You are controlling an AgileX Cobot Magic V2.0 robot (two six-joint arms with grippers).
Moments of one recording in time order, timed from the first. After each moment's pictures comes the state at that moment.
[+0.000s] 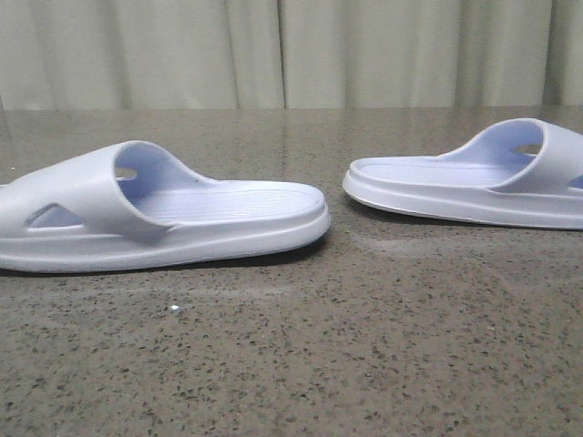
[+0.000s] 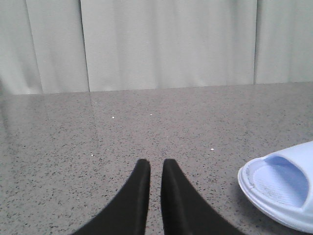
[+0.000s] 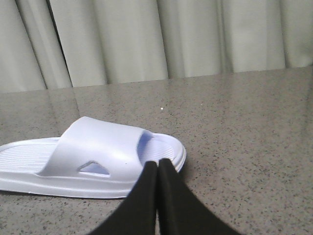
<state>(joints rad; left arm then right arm) -0.09 0.00 0.00 -0.08 0.06 0.11 0.04 -0.01 0.01 -0.13 0.07 0.20</state>
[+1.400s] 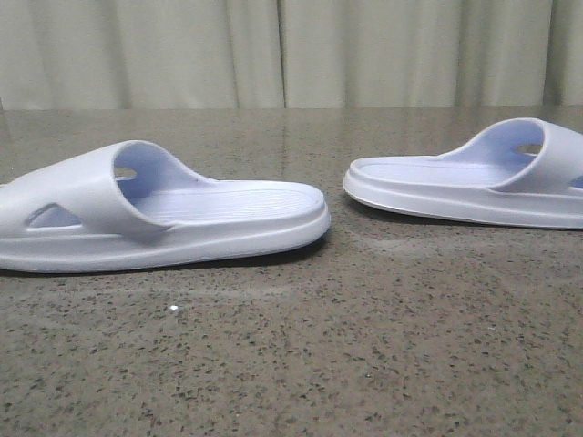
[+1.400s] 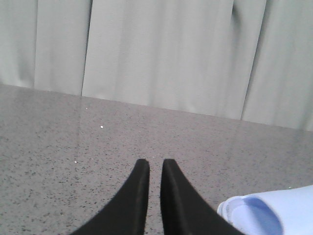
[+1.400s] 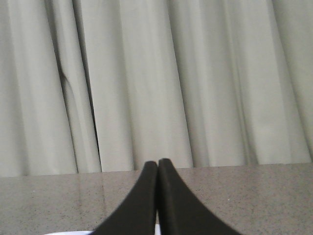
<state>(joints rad) -0.09 0.00 -0.01 -0.31 0.02 0.11 0.04 -0.01 0.01 -0.13 -0.27 0.20</state>
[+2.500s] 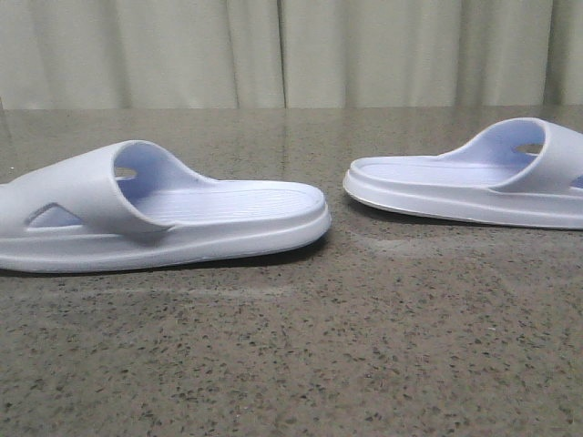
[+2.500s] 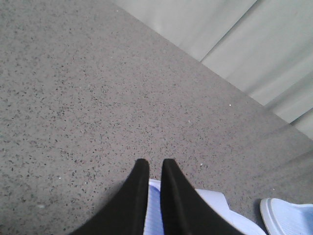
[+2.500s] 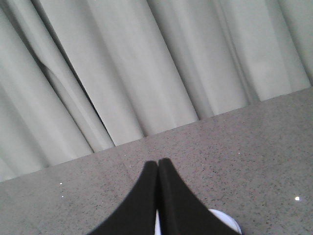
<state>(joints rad) -0.09 0.65 -0.47 -0.75 0.34 0.11 0.04 0.20 -0.44 0.06 0.26 0.27</state>
